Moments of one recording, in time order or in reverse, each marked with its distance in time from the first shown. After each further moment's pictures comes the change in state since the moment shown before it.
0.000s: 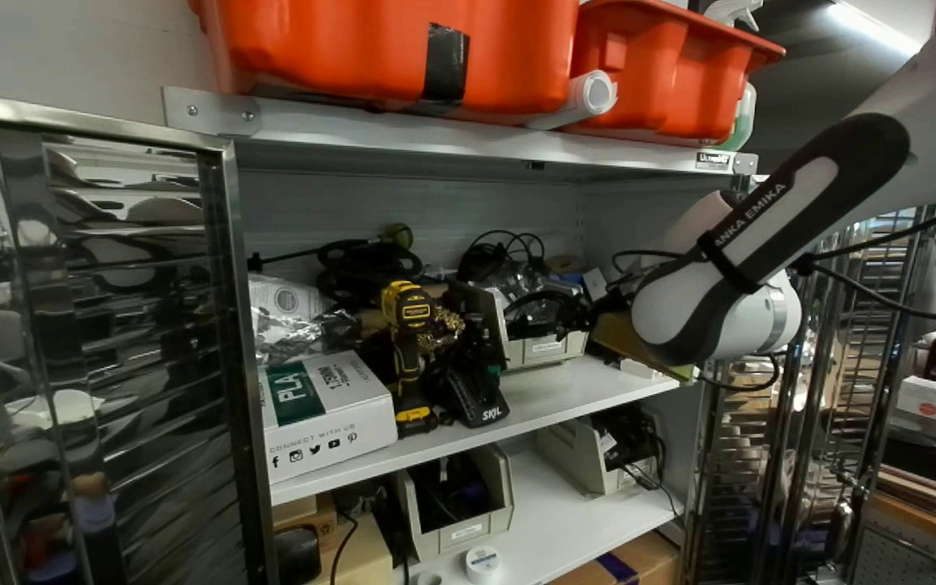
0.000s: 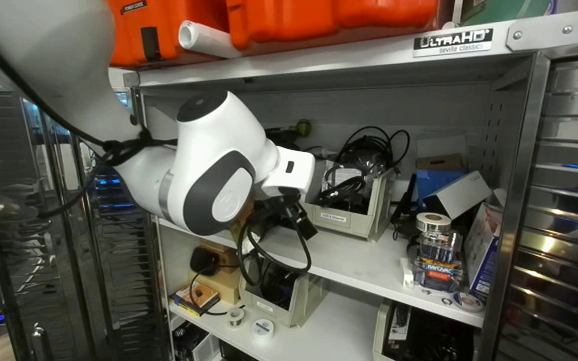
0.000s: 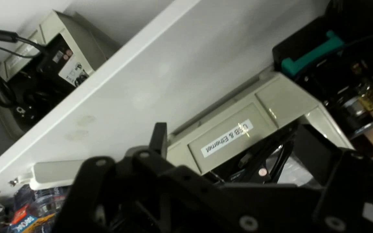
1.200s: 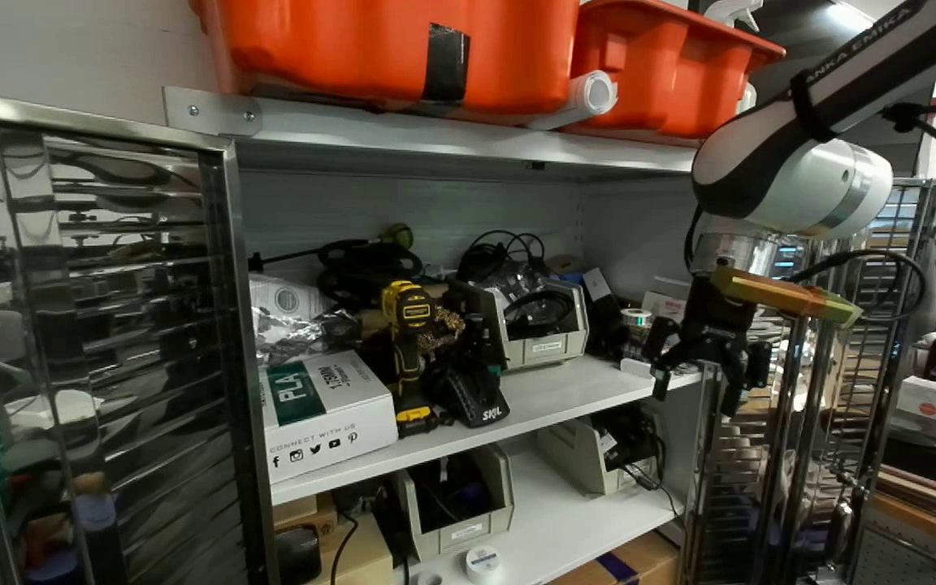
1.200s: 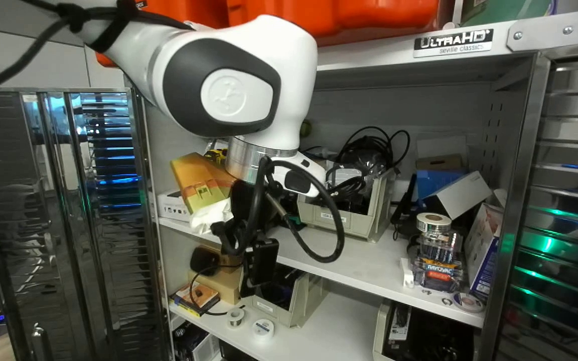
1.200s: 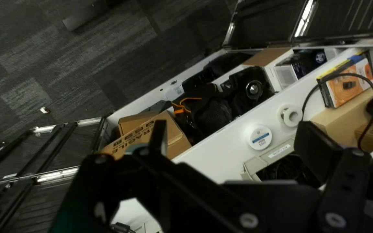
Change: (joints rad) arm 0.031 -0.271 -0.176 0.052 0.242 -1.228 -0.421
